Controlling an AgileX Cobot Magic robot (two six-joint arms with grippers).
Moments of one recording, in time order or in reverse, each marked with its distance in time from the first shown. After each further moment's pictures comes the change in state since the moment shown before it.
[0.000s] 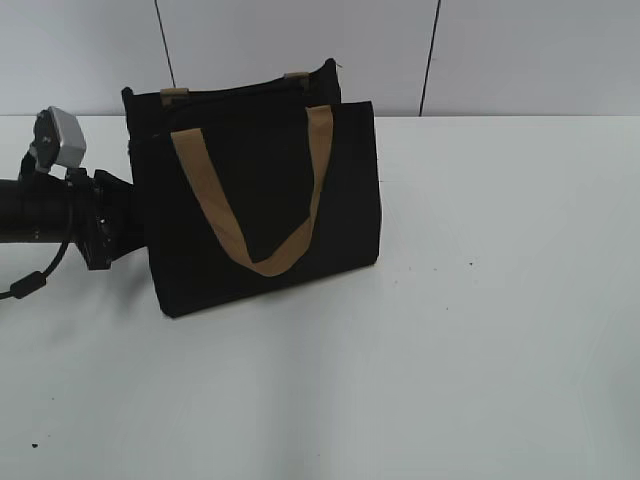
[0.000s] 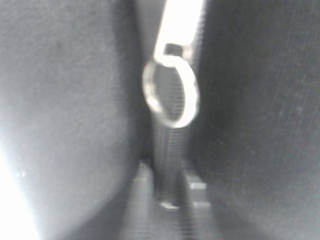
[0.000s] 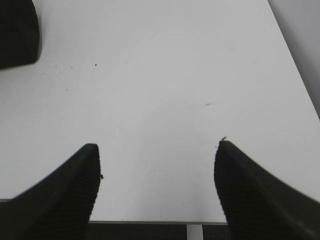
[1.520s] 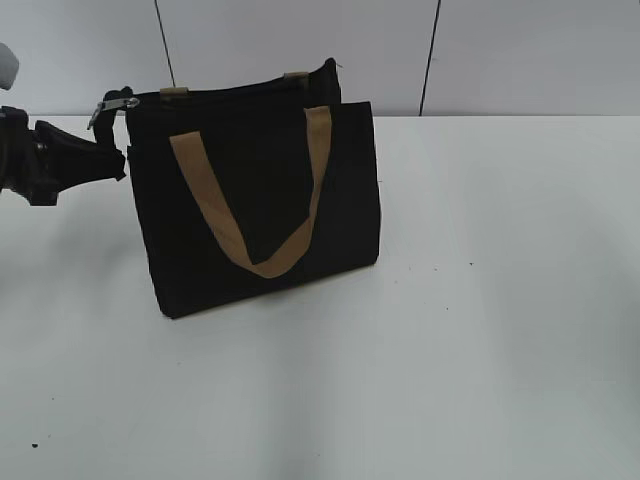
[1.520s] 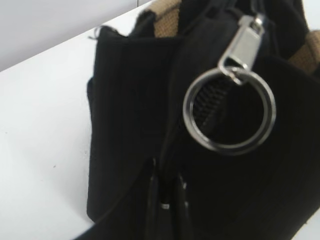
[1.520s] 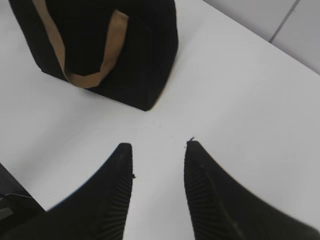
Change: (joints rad) left arm 0.067 -0.262 0.004 0.164 -0.062 -0.399; right arm 0.043 1.083 -0.704 0.479 -0.038 -0.674
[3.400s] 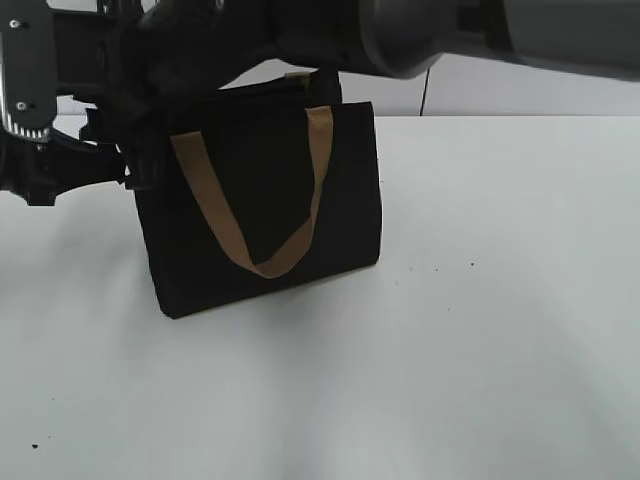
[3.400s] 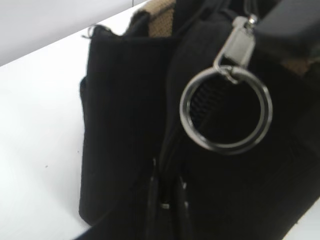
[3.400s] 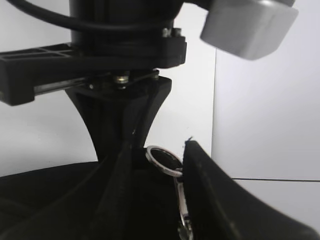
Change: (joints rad) left arm 0.000 0.000 0.000 0.031 0.023 -0.048; right arm 0.797 1.056 -0.620 -0.223 -0.685 -0.603
